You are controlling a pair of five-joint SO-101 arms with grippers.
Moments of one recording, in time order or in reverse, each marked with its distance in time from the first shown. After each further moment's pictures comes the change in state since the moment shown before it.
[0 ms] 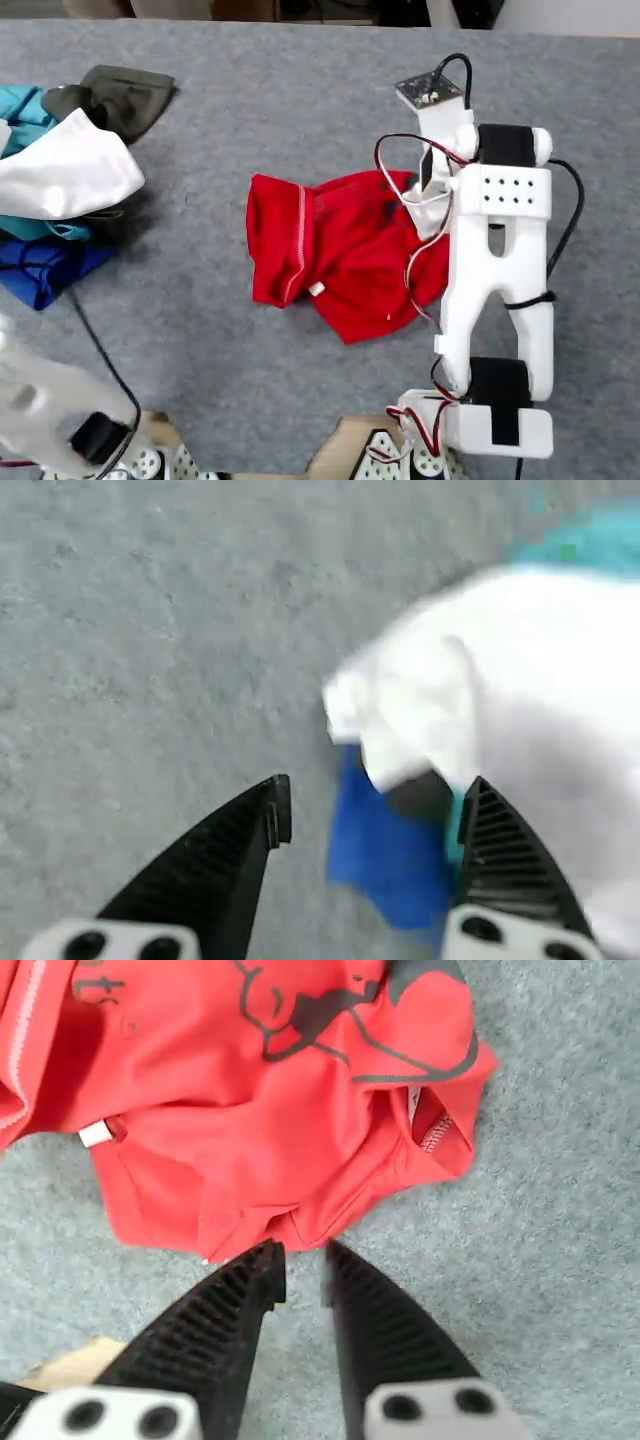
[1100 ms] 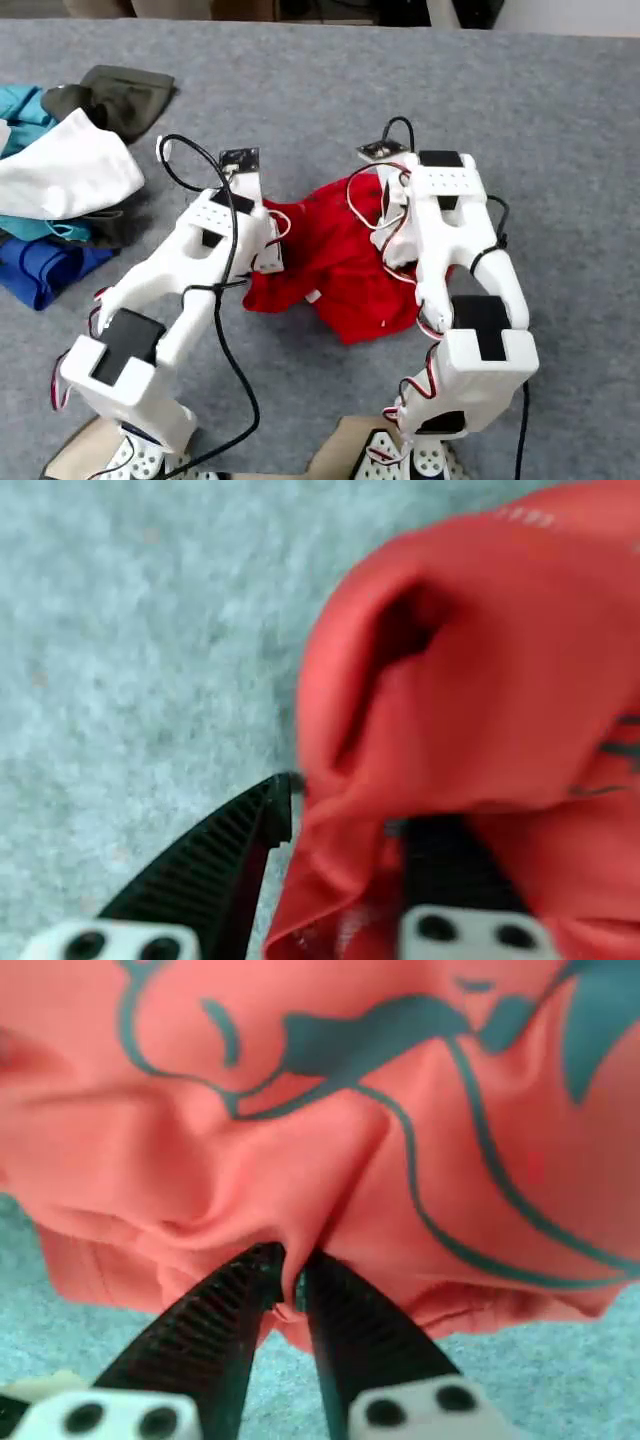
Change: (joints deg) left arm 73.4 -12.6 75.2 -42.9 17.1; right arm -3.5 19.5 17.2 -18.3 0.2
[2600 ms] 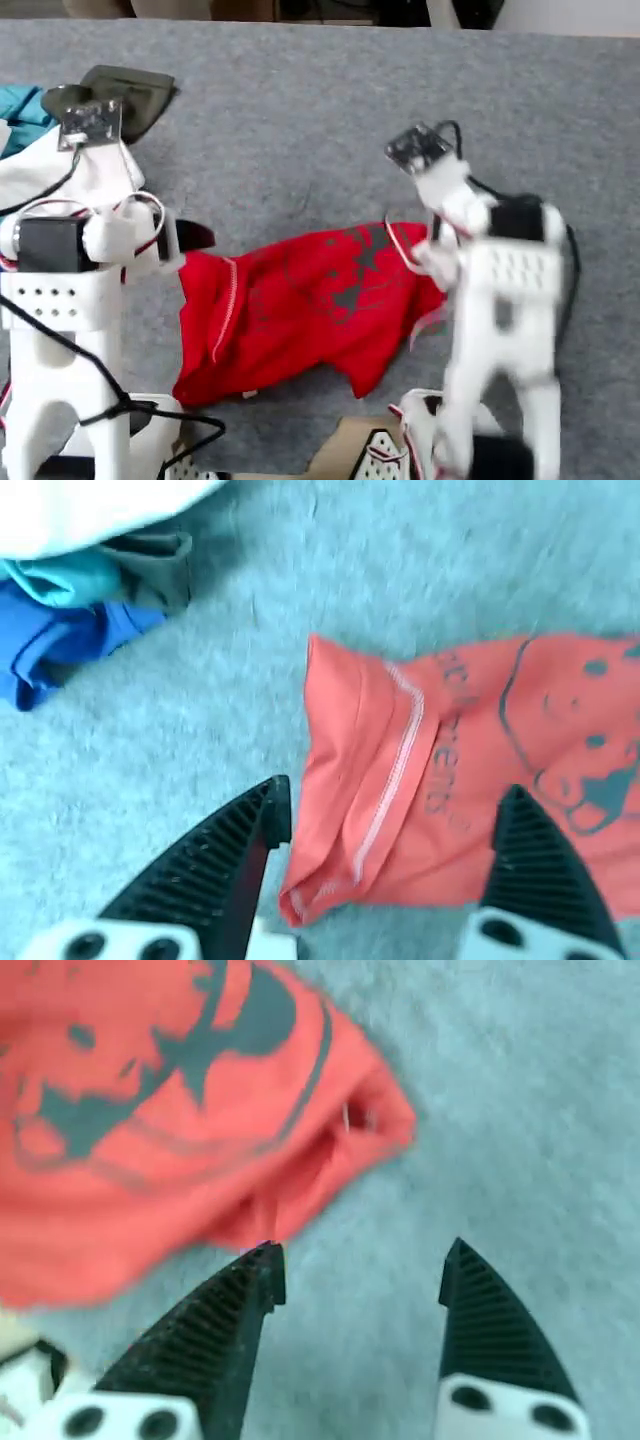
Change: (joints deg) left arm -20.2 -42.7 -15.0 40.3 -15.6; right arm 5.8 -35.7 9.1 2.2 16.1
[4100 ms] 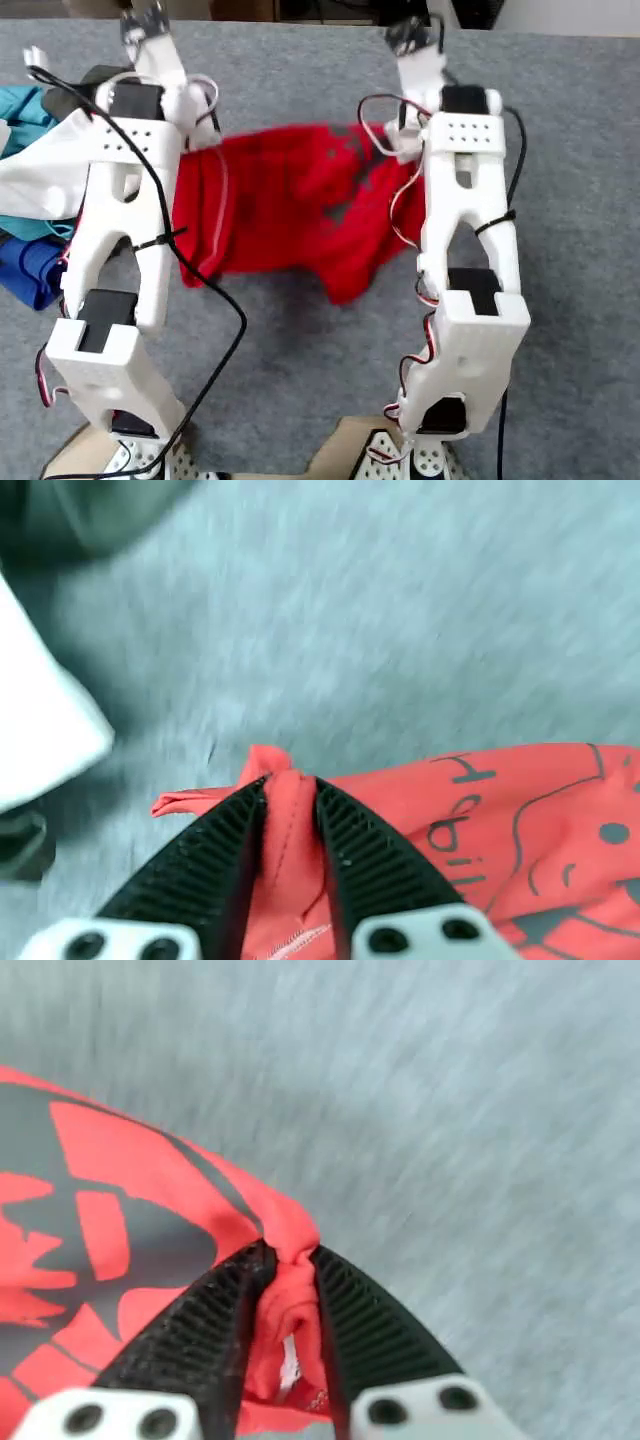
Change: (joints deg) left arm 4.4 47.4 -38.6 -18.9 9.7; right arm -4.0 47.8 -51.3 -12.6 -16.4
